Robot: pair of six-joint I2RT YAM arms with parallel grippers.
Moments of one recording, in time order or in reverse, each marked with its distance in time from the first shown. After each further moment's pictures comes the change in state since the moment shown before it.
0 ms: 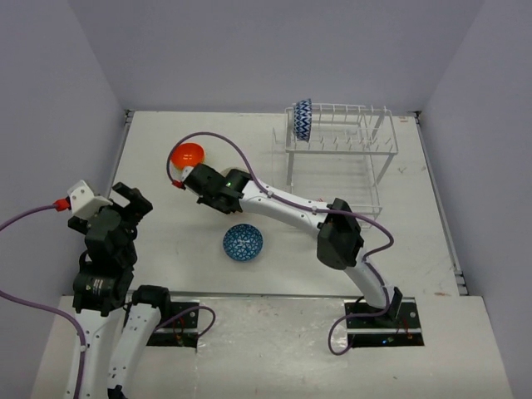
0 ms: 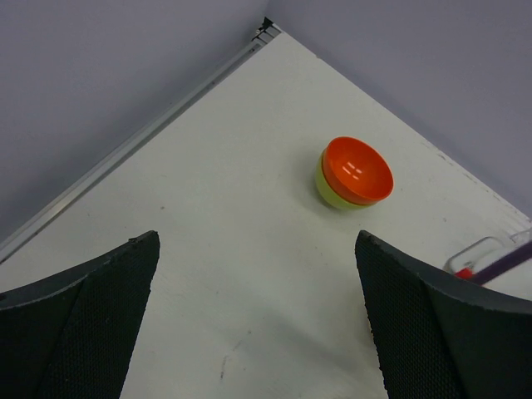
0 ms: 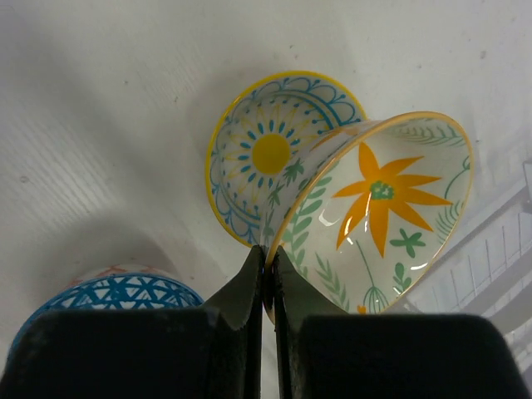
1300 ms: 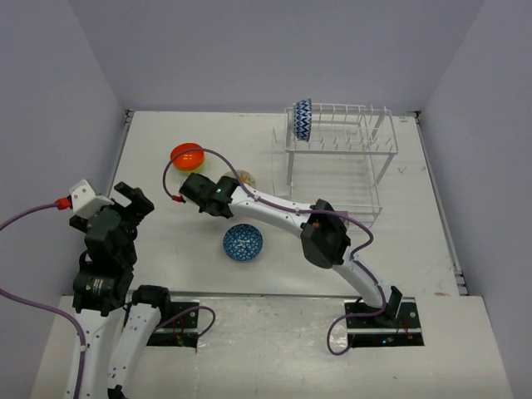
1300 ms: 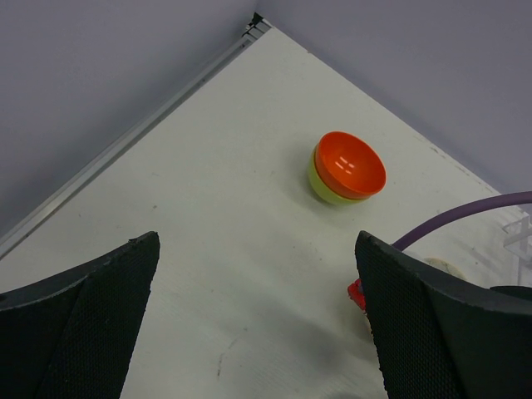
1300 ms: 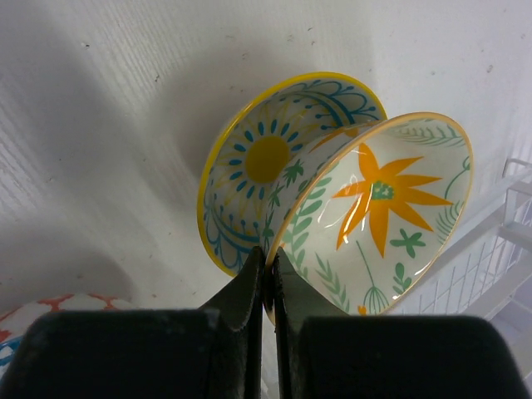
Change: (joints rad) left arm 0.000 0.000 0.000 0.001 0.029 0.005; right arm 0.009 0.156 0.073 -0.062 0.086 -0.155
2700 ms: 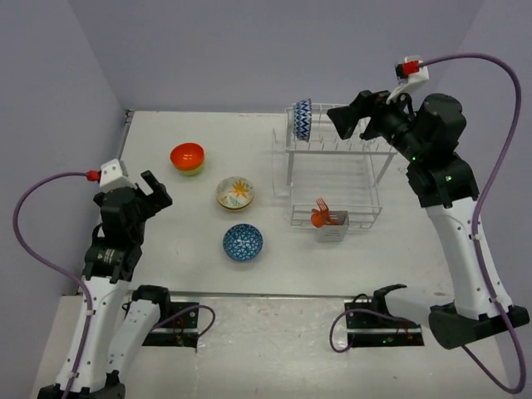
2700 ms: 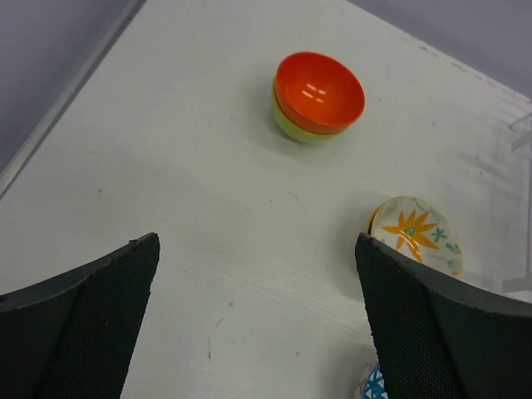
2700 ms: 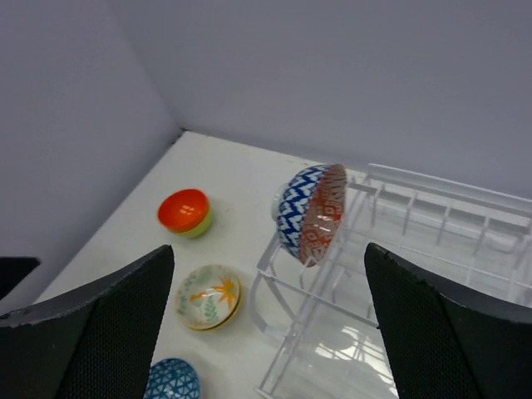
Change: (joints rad) left arm 0.000 0.161 -0.016 0.066 0.186 0.065; right arm -0.797 -1.182 -0.628 0.487 -0.668 0.561
